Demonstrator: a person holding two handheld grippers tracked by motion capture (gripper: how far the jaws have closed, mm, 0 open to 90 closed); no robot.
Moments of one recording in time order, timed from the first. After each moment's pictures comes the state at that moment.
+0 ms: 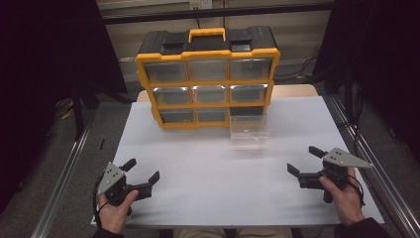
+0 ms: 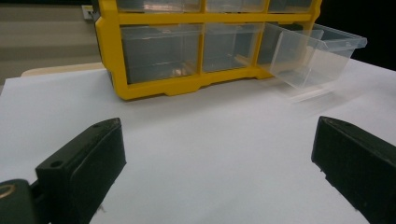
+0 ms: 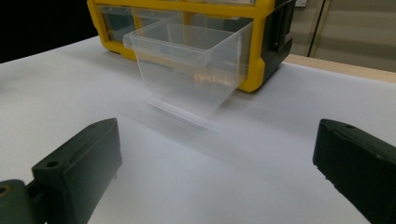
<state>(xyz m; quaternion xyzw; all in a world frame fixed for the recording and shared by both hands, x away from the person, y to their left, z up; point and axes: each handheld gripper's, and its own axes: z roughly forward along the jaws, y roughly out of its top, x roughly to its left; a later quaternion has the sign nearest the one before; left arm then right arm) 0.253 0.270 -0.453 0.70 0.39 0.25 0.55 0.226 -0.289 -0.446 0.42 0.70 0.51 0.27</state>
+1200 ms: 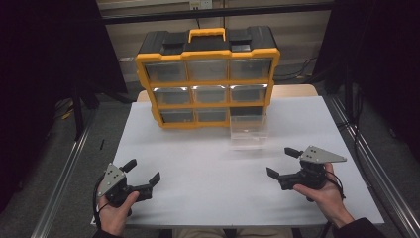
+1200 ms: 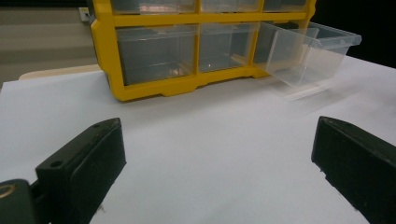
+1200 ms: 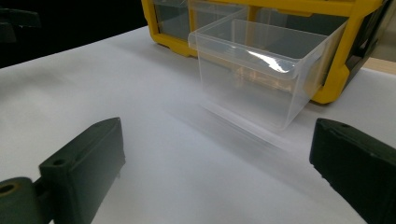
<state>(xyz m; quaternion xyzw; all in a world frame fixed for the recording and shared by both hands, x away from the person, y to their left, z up) 0.249 0.269 -0.452 0.70 0.38 0.26 0.55 0.240 -0.242 -0.442 0.38 0.73 0.52 0.21</state>
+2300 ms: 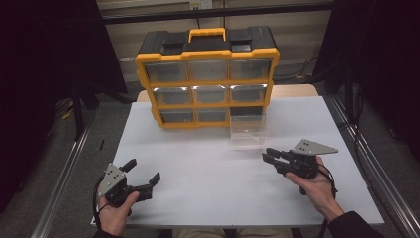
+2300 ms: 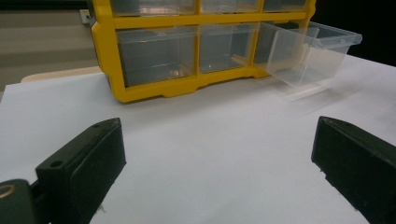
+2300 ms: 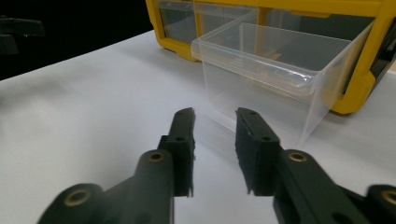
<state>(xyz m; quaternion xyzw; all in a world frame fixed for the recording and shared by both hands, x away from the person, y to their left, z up) 0.249 0.268 -0.451 0.70 0.38 0.26 0.55 0.261 -0.233 -0.443 0.37 0.73 0.54 0.19</state>
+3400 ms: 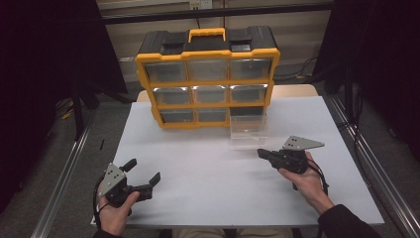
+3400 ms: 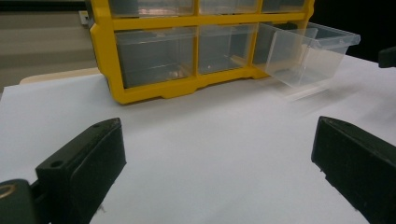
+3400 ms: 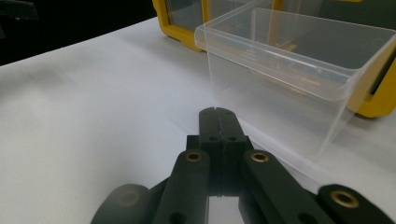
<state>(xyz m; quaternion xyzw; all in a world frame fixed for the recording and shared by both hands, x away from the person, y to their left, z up) 0.249 0.268 -0.451 0.71 0.37 0.26 0.54 0.282 -0.219 -0.452 0.36 0.75 0.52 0.17</state>
